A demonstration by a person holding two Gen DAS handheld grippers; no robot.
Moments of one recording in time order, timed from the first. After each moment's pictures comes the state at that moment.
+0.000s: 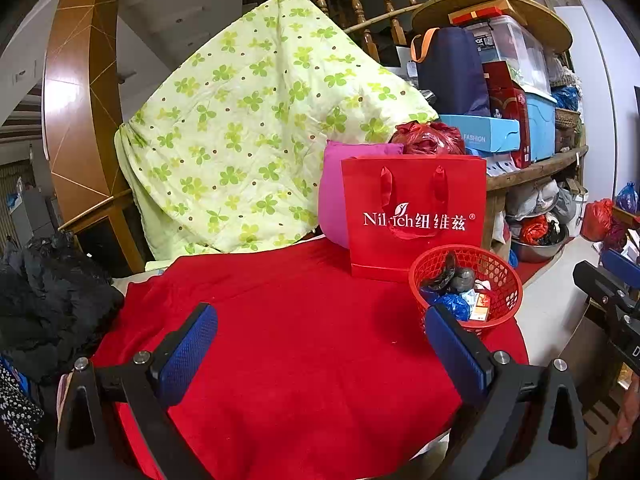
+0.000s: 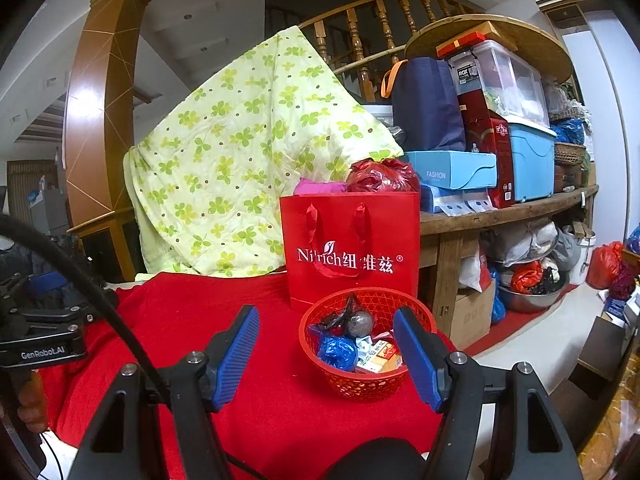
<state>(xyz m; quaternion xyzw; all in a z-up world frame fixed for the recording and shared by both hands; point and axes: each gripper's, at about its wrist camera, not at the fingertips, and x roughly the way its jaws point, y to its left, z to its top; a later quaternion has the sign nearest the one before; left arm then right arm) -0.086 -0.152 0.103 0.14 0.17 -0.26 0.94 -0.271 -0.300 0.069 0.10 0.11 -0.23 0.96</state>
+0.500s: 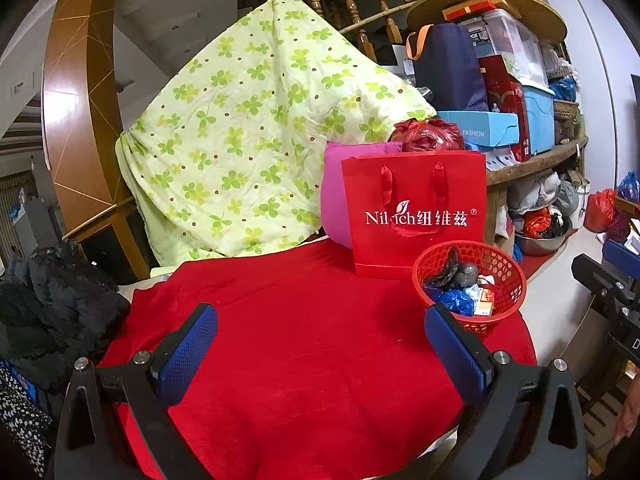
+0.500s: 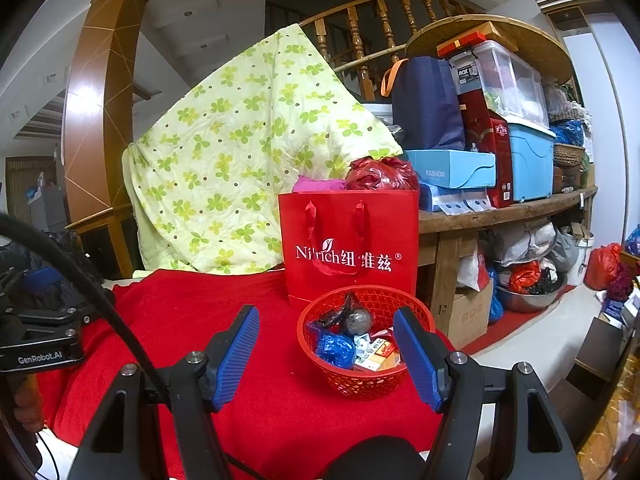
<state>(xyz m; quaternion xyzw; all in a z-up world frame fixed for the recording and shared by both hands) -0.089 -0.147 0.103 0.16 0.16 -0.26 0.94 -0.271 -0.301 0.067 0.11 0.12 -0.23 0.96</state>
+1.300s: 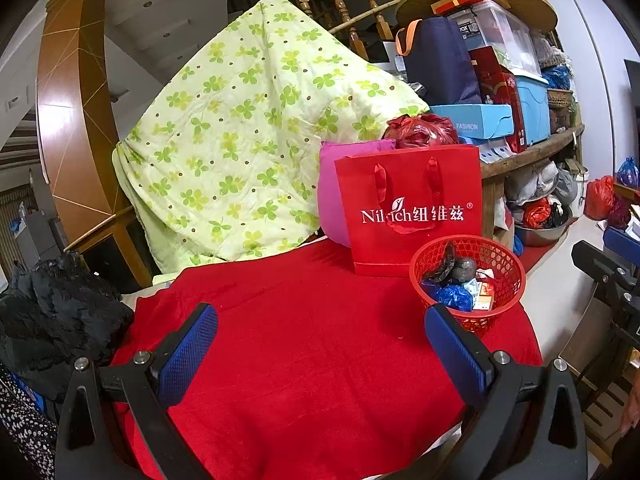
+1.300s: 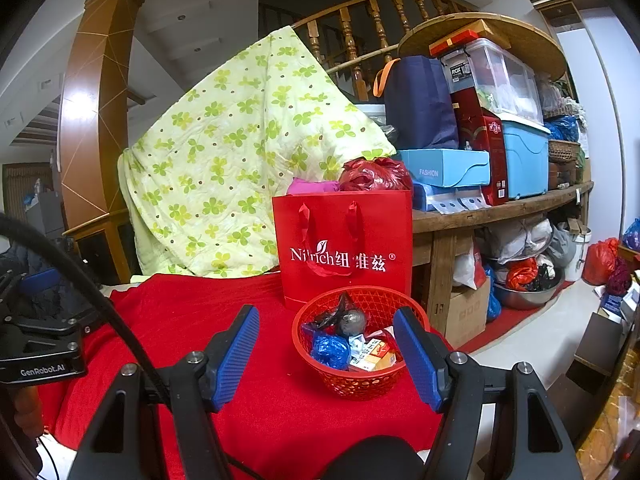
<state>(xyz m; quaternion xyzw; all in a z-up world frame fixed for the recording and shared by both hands) -0.094 -0.146 0.102 0.18 0.16 -0.26 0.93 -0.274 -0.310 0.066 0.11 0.11 -0.23 0.96</state>
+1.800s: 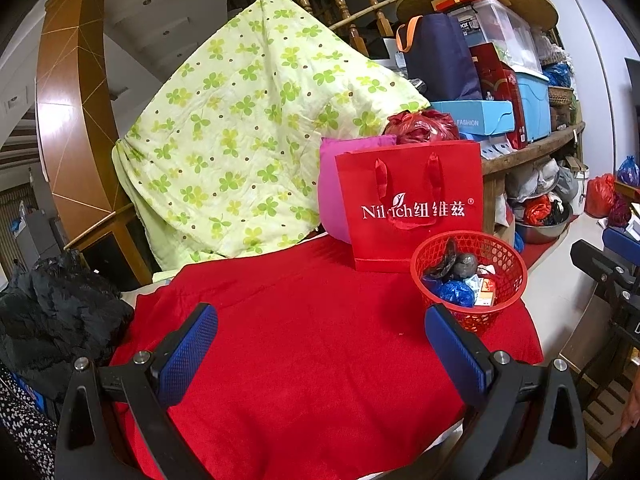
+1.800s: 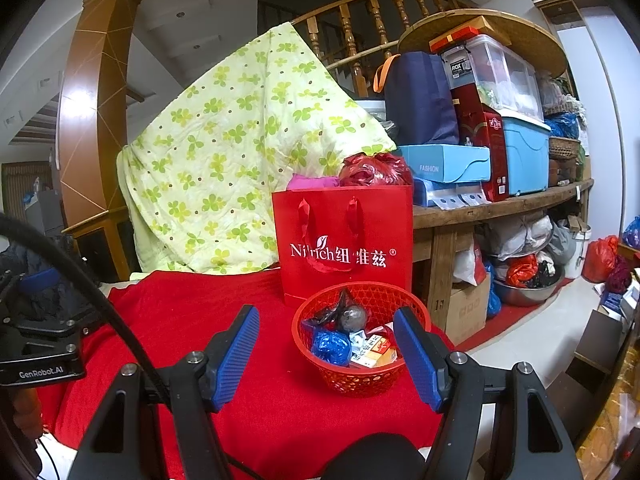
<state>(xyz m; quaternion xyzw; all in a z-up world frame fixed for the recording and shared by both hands) -0.091 -0.141 0.097 0.18 0.16 -0.27 0.93 -0.274 -0.314 0.063 0.11 0.12 -0.23 0.96</state>
